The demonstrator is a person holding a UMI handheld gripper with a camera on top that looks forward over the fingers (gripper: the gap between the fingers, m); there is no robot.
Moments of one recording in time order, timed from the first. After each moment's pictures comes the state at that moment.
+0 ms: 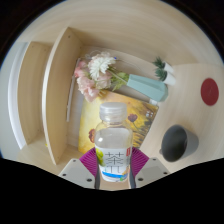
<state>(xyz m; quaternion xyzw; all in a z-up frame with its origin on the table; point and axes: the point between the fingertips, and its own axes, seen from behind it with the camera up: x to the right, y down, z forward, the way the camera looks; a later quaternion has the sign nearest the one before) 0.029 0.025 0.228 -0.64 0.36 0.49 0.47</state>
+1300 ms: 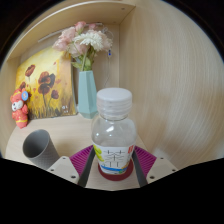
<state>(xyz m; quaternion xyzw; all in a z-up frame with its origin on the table) 0.275 0.015 0.033 -0.85 0.08 -0.04 0.51</state>
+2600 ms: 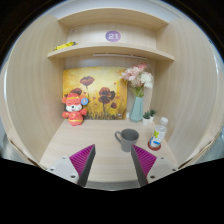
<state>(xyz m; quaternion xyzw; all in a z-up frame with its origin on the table) 0.013 -0.180 0.197 -0.85 0.01 -0.02 0.52</state>
